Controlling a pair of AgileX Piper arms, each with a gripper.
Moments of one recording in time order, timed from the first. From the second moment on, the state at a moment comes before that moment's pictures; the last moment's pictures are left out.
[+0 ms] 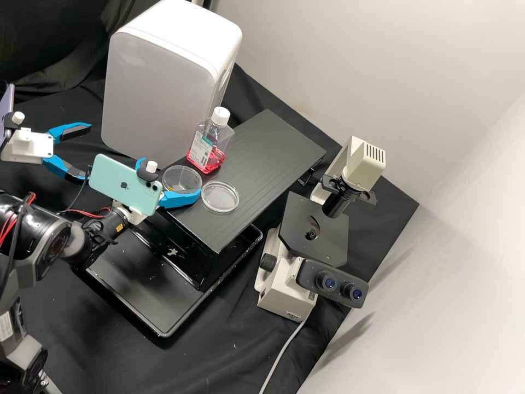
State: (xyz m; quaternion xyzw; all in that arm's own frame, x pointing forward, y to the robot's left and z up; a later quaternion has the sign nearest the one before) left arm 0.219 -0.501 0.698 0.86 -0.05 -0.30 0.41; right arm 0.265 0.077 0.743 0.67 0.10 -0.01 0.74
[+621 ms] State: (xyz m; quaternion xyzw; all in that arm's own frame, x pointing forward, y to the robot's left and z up) left arm 0.219 -0.501 0.698 0.86 -0.05 -0.30 0.41; right arm 0.277 0.060 0.751 0.66 0.07 -0.01 0.75
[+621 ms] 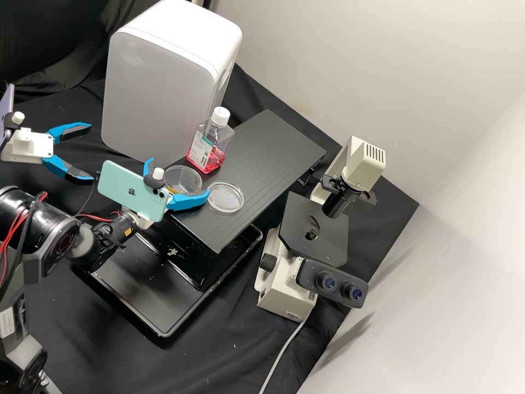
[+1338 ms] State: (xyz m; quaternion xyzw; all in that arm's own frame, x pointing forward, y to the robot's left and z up) left arm 0.220 -0.501 0.698 0.86 -0.05 -0.30 0.41; right arm 0.279 0.055 0.754 0.68 0.07 -0.01 0.73
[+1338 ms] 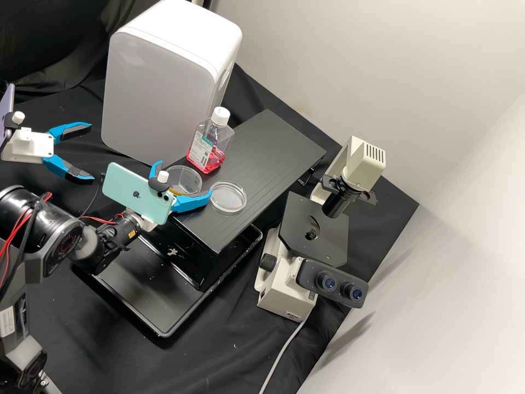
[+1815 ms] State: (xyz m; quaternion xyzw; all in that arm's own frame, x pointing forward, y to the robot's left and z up) left arm 0.220 -0.501 0.698 0.86 -0.05 -0.30 0.41; right arm 0.278 0.055 0.753 0.68 0.08 -0.01 0.73
